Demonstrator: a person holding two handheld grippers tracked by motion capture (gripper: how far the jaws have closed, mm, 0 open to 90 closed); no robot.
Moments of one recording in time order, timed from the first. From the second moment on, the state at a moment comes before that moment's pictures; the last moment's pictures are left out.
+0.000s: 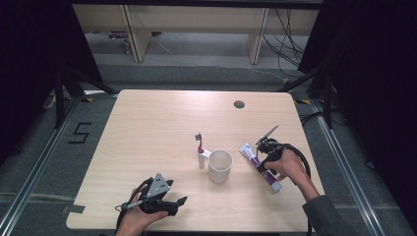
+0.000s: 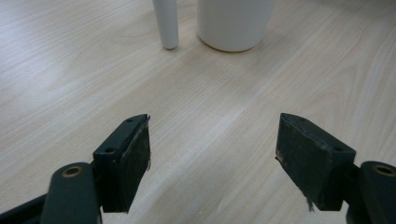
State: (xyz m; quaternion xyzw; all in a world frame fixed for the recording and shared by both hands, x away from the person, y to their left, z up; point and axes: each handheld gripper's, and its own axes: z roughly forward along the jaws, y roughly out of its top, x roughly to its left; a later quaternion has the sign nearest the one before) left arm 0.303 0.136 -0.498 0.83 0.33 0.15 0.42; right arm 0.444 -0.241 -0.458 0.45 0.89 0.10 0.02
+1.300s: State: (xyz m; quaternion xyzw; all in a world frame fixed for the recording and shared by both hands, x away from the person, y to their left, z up) left arm 0.303 0.130 -0.501 0.84 0.32 0.14 0.42; right arm 0.462 -0.237 -0.465 0.44 0.90 0.03 0.01
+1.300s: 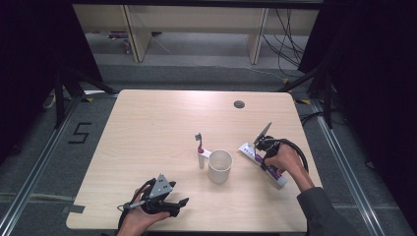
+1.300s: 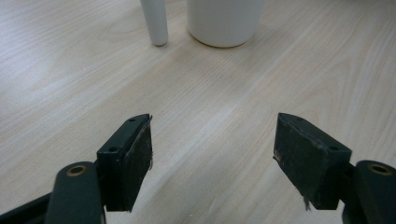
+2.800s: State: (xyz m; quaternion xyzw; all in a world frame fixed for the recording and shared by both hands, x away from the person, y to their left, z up) left arm 0.305 0.130 -0.504 0.84 0.32 0.14 0.41; right arm 0.469 -0.250 -0.452 0.41 0.91 0.11 0.00
